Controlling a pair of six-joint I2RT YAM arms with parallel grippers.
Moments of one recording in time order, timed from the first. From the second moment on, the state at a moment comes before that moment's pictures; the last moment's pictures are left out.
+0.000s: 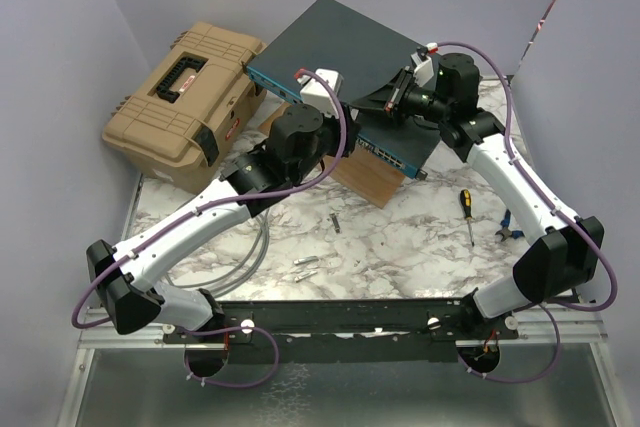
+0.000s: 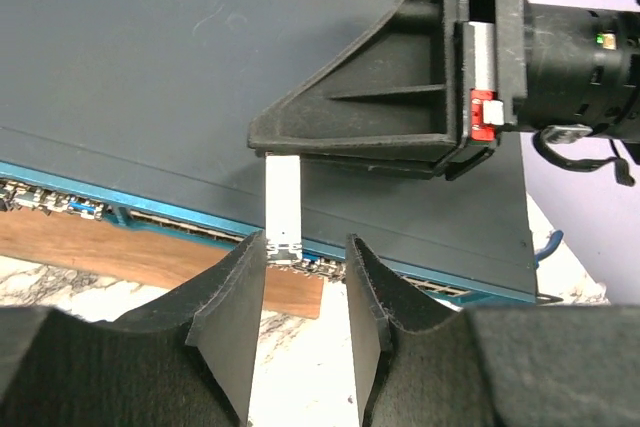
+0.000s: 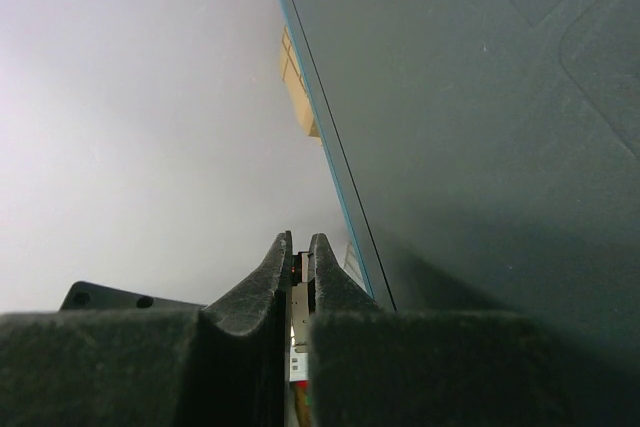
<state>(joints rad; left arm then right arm) -0.90 1.35 1.40 -0.21 -0.33 -0.35 0.36 1.51 1.43 -0.18 -0.63 1.08</state>
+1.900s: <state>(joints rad) -0.86 1.31 1.35 -0.28 -0.34 -0.24 0.35 1.52 1.49 -0.19 -0.62 1.05</state>
